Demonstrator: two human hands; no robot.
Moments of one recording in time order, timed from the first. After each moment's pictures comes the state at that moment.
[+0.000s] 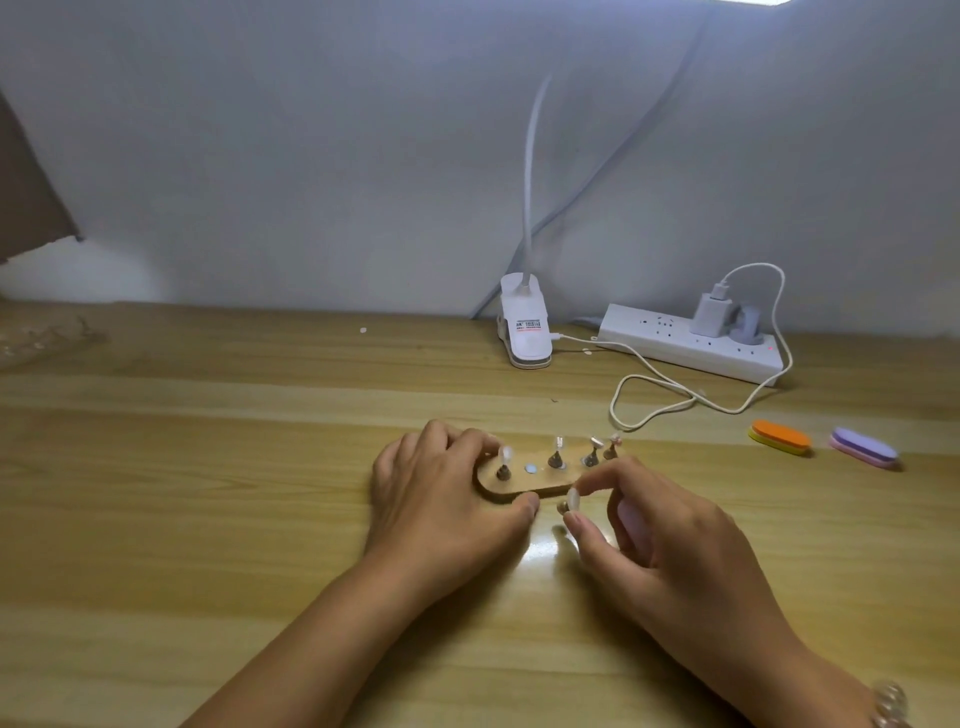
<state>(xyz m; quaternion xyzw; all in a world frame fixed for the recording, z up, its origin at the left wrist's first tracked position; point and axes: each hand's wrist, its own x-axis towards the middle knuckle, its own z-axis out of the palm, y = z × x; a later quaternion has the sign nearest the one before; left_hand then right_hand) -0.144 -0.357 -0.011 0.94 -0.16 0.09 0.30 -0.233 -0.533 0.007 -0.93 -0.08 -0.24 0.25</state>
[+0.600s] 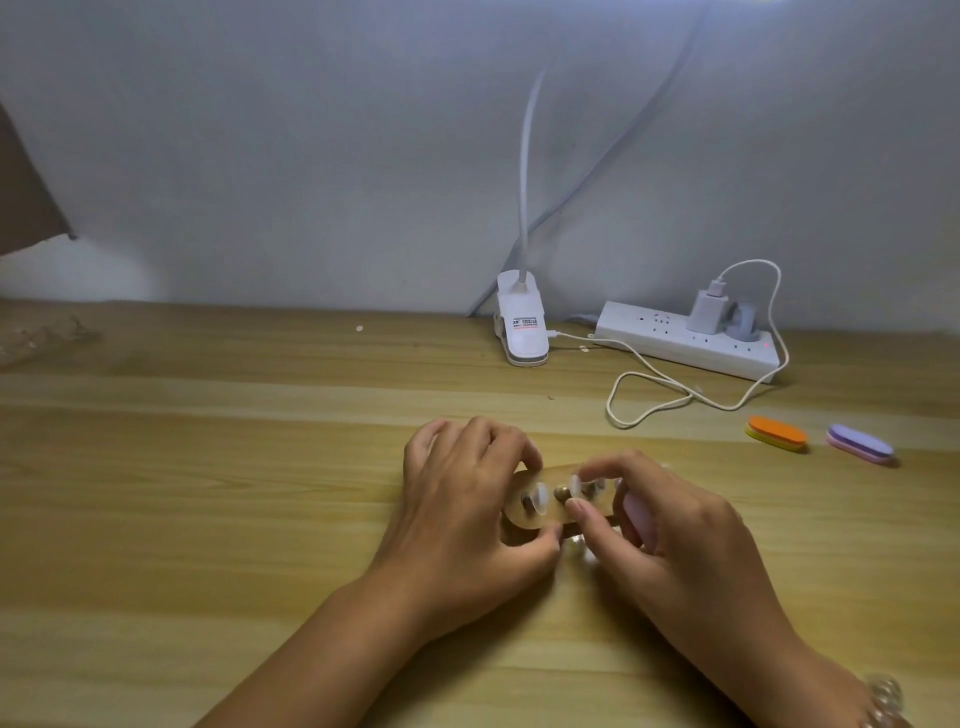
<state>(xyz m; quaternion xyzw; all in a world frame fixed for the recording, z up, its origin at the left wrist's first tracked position) -0.162 -0.363 -0.003 0.90 -0.31 0.16 0.27 -0.232 -0.534 0.007 -0.92 -0.06 -0.26 0.28</state>
